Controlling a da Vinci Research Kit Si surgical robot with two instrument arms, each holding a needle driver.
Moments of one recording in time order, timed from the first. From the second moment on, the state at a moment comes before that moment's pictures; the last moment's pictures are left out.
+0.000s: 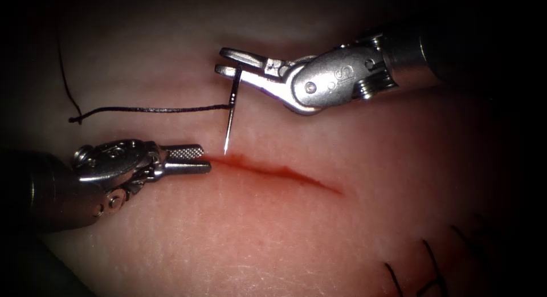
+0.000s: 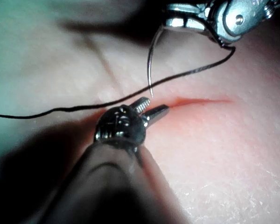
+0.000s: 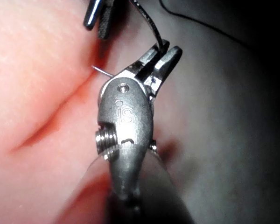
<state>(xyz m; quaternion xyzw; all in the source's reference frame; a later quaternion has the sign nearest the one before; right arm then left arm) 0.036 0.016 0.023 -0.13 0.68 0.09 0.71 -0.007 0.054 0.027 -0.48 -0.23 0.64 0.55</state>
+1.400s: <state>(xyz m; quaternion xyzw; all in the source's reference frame) 0.038 0.015 0.029 -0.24 0.64 0.00 0.73 -0.007 0.050 0.036 -0.31 -0.18 0.78 0.51</state>
